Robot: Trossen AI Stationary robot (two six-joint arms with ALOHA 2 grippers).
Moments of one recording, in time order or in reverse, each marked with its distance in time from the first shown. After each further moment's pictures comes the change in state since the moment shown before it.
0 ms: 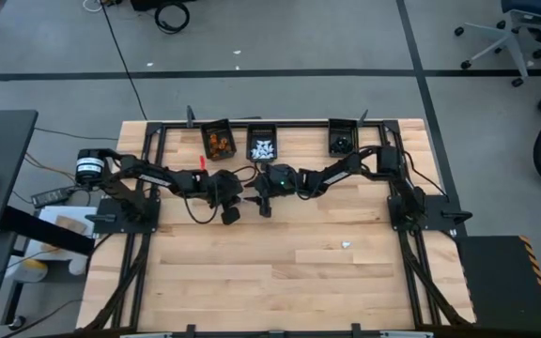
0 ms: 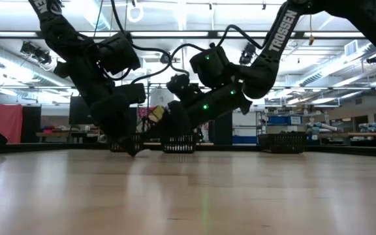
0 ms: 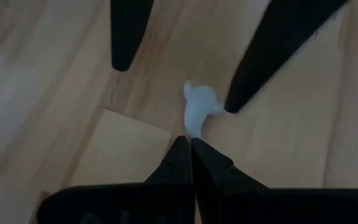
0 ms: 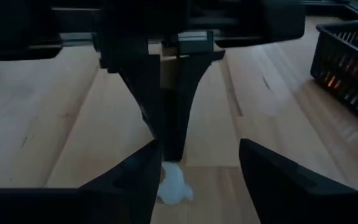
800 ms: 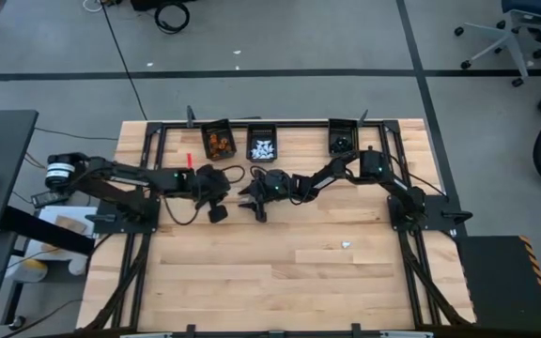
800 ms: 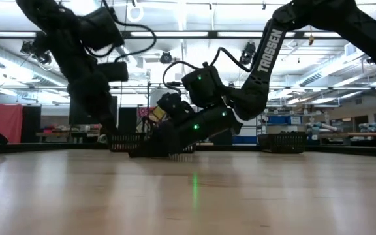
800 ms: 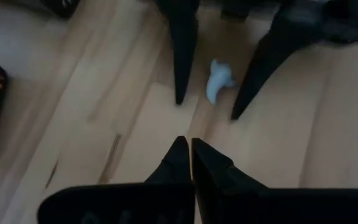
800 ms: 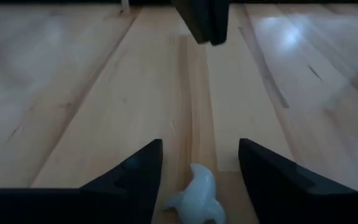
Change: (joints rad) left arm -0.054 -0.271 -0.003 -0.302 -0.148 0.011; right arm 0.000 0.181 0.087 0.130 -0.086 0.024
